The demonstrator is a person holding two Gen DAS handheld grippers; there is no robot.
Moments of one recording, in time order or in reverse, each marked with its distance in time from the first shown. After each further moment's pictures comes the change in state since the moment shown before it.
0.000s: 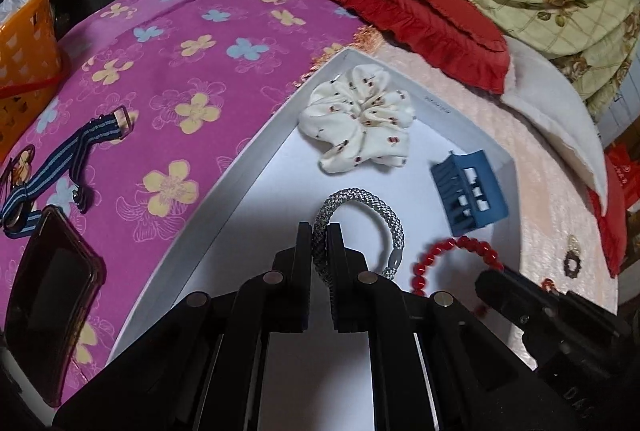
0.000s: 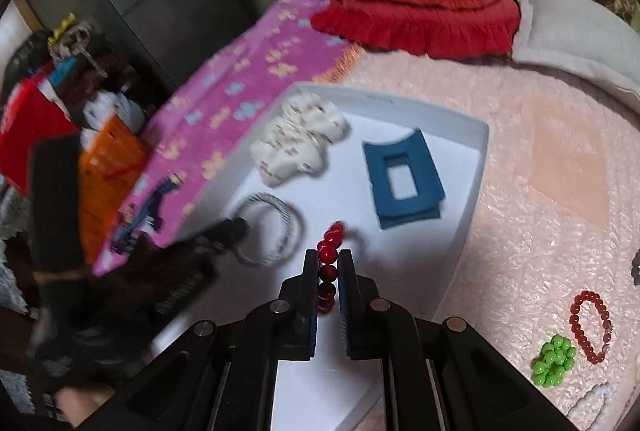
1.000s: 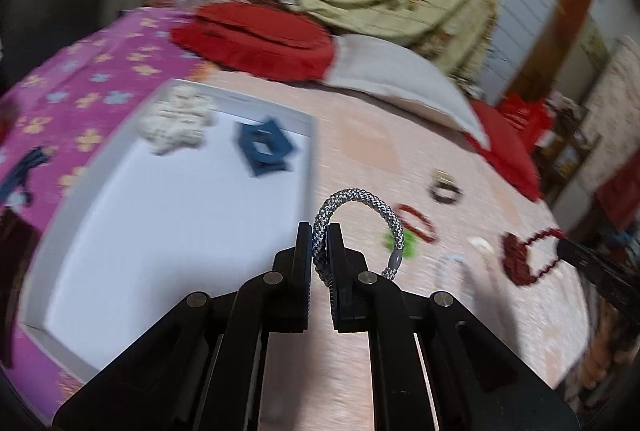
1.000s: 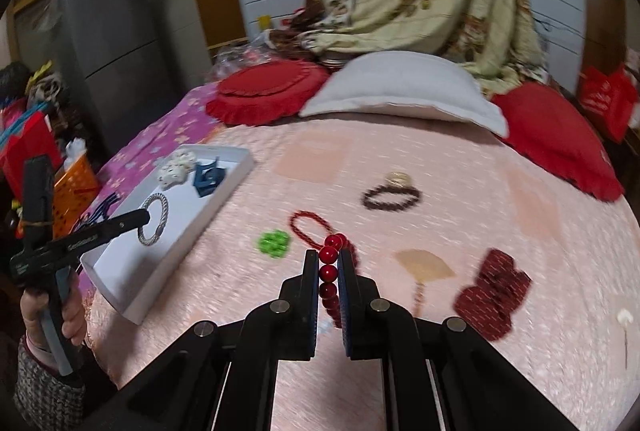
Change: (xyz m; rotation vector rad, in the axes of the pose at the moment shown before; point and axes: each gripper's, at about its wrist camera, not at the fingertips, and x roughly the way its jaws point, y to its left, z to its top) left arm -0.092 -0.073 -0.080 0.247 -0.172 -0.295; right arm -0.237 -0.130 -0.160 0.048 -0.317 -0.276
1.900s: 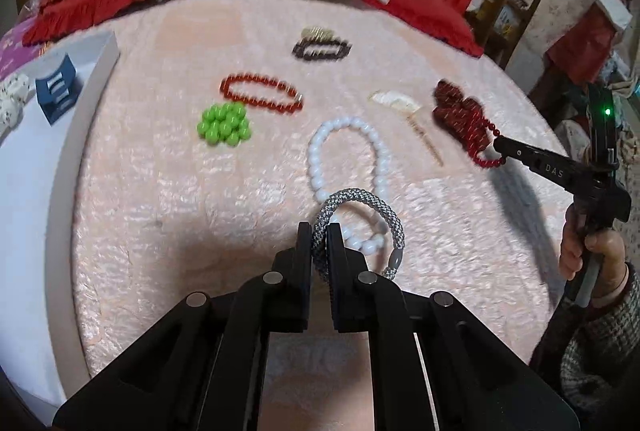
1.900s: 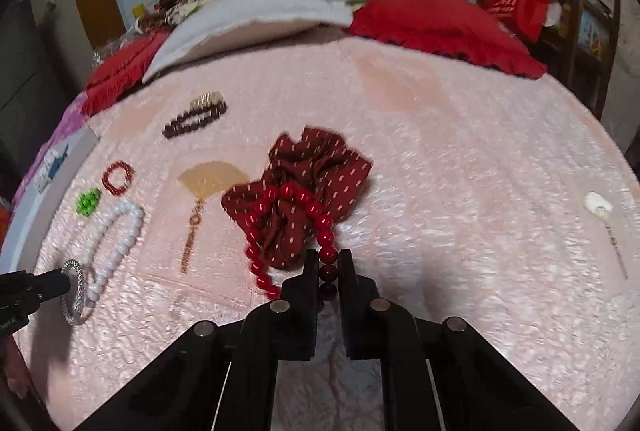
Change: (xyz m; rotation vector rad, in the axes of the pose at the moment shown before) left arm 0.071 -0.136 -0.077 0.358 0.292 -0.237; right arm 0.034 -0.168 -0.093 0.269 0.104 -0.260
